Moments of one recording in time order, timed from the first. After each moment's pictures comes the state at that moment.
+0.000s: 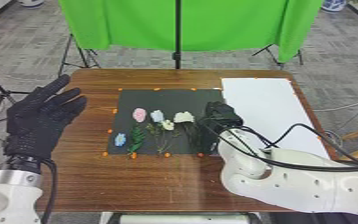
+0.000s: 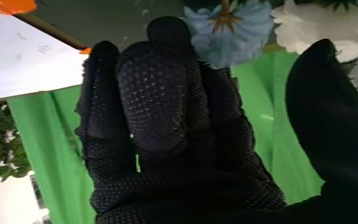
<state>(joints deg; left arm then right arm) 133.5 -47.8 -102.4 -137.9 23.6 19.3 18.0 -35.6 -47.2 -4.5 -103.6 -110.1 24.0 58.3</state>
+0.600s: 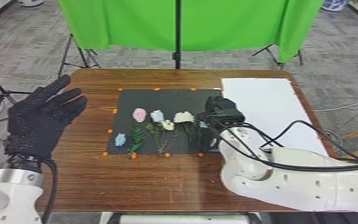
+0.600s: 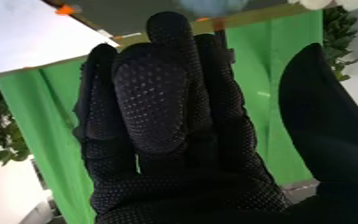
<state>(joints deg) 132.8 -48.2 -102.2 -137.5 24.0 19.4 17.1 -33.3 -47.1 -7.2 -103.7 -113.8 29.4 59.6</state>
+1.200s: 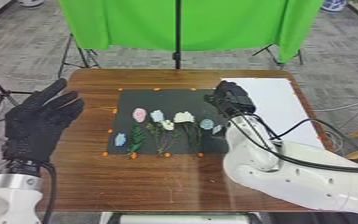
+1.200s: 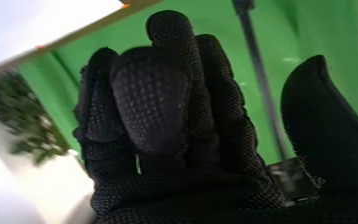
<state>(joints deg) 135.1 -48.3 -102.1 -138.0 23.7 20.5 19.8 -40.3 -44.1 7.1 -107.8 -112.0 31.5 60.3</state>
